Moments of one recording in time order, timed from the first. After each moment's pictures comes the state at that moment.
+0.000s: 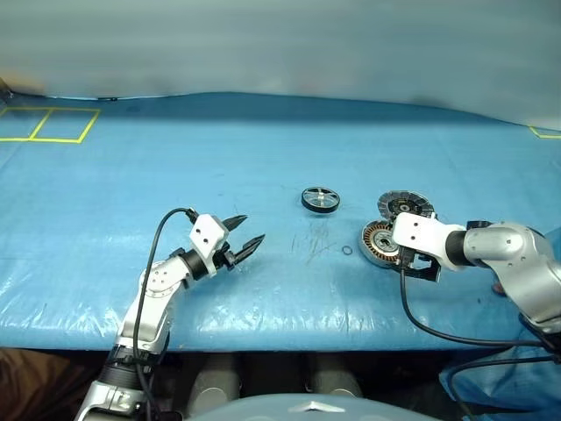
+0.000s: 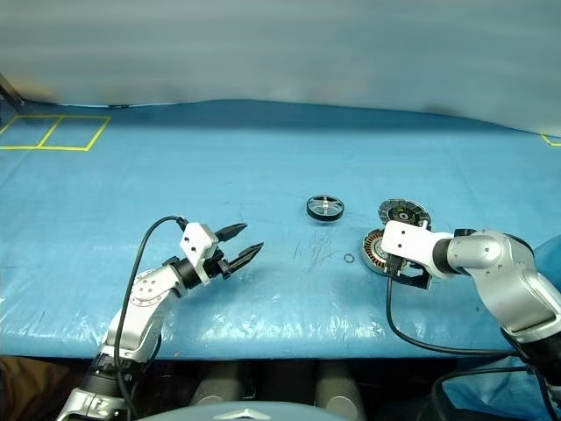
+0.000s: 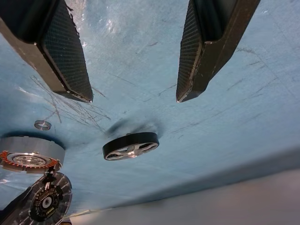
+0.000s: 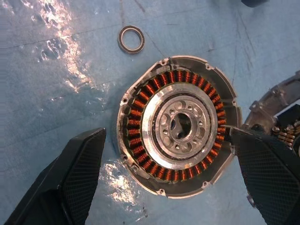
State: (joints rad) left arm -0.08 0.33 -0.13 -0.04 -0.19 0.01 -0.68; right arm -0.19 -1.10 0.20 -0.28 -0.03 0.49 0.97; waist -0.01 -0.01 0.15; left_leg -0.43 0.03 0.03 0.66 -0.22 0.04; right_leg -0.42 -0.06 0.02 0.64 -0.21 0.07
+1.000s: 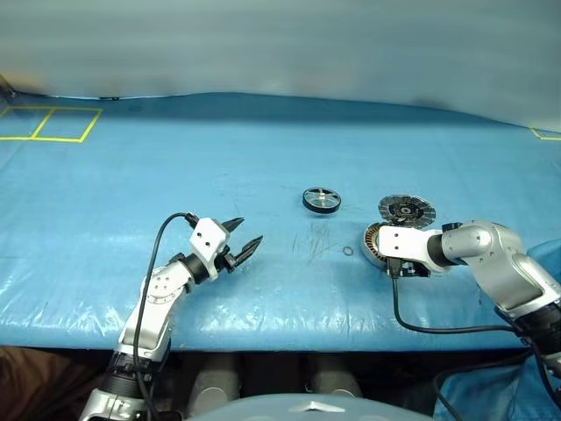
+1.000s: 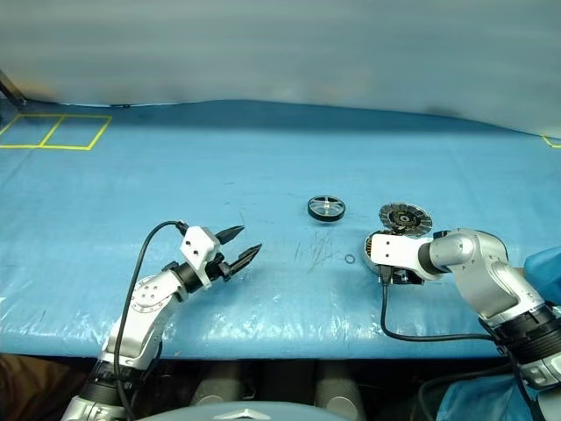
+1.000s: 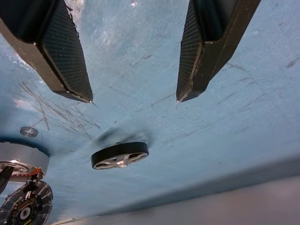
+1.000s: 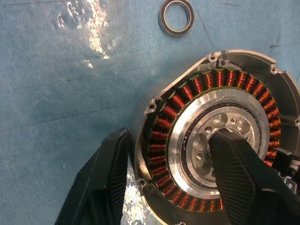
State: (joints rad) left arm -0.04 0.32 -0.13 -0.08 -0.15 0.04 -0.61; right arm -0.28 -1.01 0.31 -0.11 -0.18 0.35 1.08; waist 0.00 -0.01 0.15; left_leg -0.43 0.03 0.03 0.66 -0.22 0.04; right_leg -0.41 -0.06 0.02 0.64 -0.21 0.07
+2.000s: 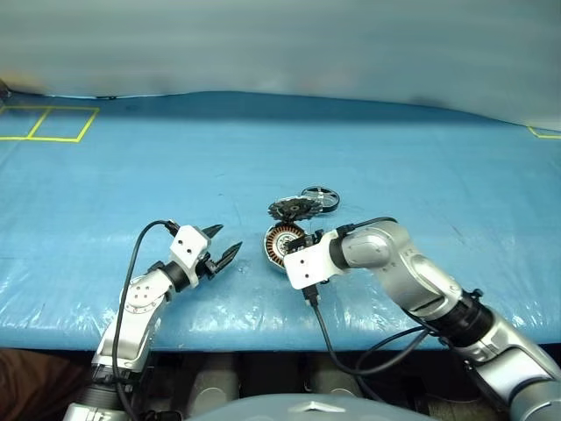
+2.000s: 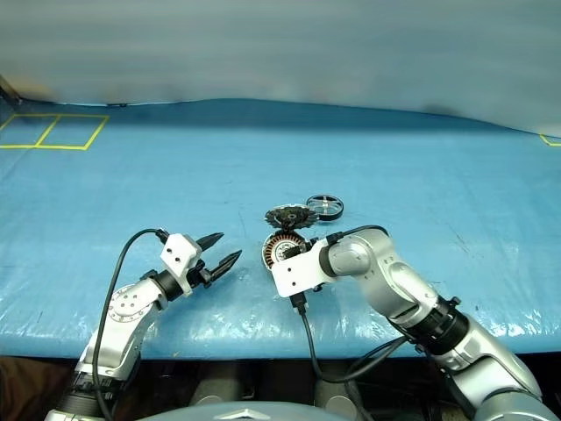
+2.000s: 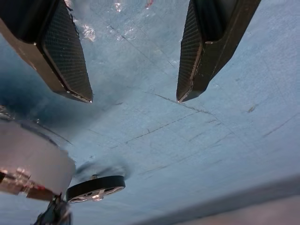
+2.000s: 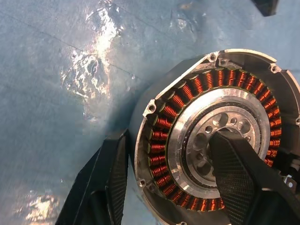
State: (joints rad) left arm 0.03 0.40 -0.07 -0.09 -0.16 0.02 -0.60; right arm -0.50 -0.60 0.64 -0.25 -0.45 0.27 1.11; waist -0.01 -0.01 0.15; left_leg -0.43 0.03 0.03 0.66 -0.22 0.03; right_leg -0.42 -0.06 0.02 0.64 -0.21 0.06
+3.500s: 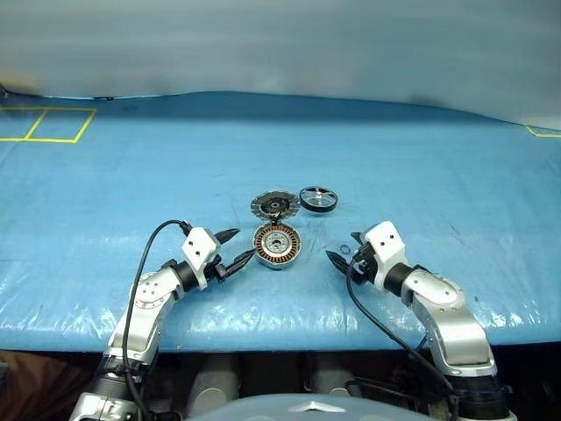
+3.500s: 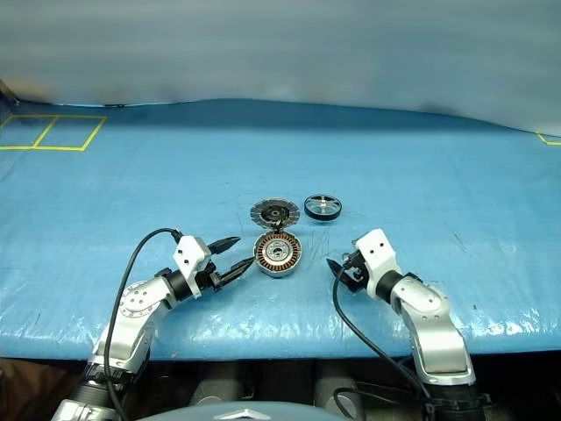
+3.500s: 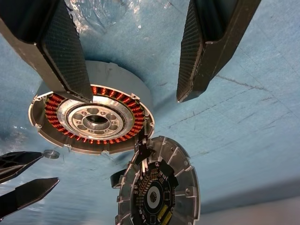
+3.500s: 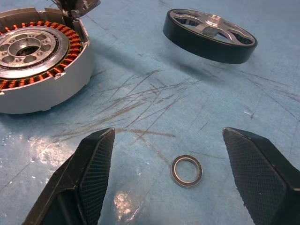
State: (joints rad) left arm -0.03 0.37 -0.11 0.00 -0.20 -0.05 -0.74; right arm 0.02 -0.33 -0.05 -0.31 0.06 0.54 0.62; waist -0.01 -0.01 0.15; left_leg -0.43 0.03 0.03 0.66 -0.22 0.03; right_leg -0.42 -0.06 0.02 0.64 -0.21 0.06
